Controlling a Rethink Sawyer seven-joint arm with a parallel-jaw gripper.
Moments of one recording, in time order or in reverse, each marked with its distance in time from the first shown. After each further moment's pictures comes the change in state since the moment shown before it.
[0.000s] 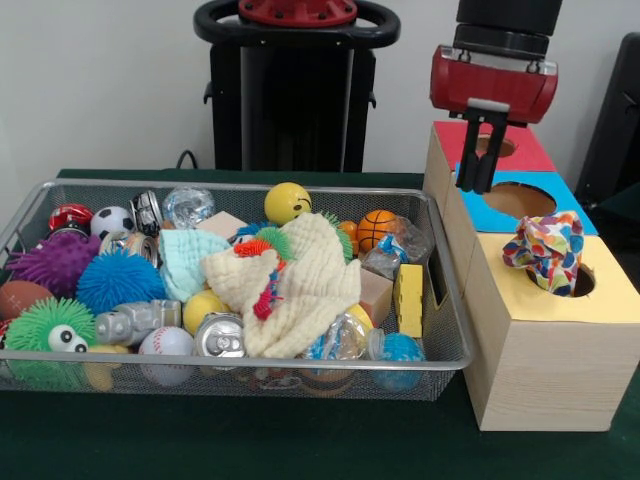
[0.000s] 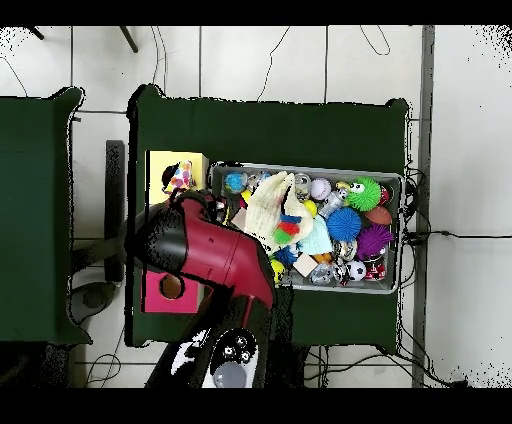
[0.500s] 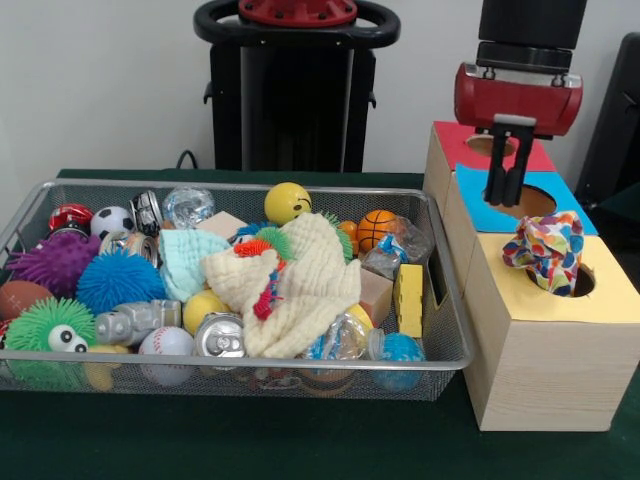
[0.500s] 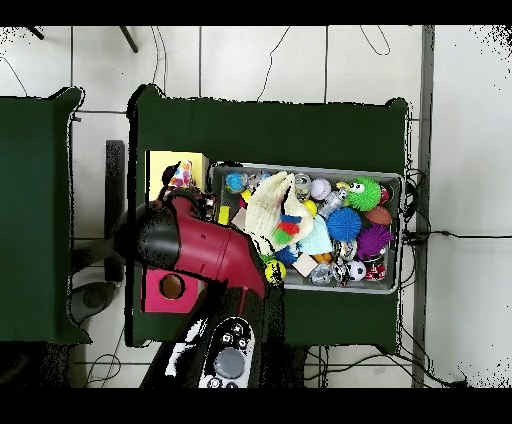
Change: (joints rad) arm -0.018 0.000 0.070 0.007 0.000 -0.032 0.000
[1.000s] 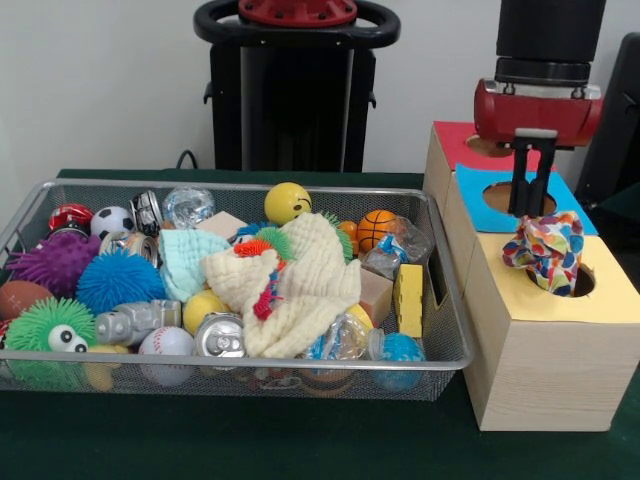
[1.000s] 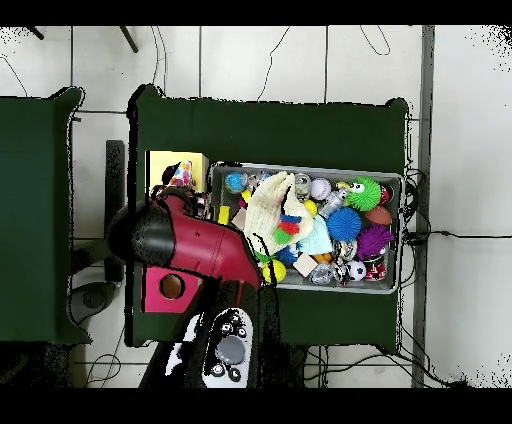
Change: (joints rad) arm -0.030 0.000 0.076 0.019 0.000 -0.036 0.000
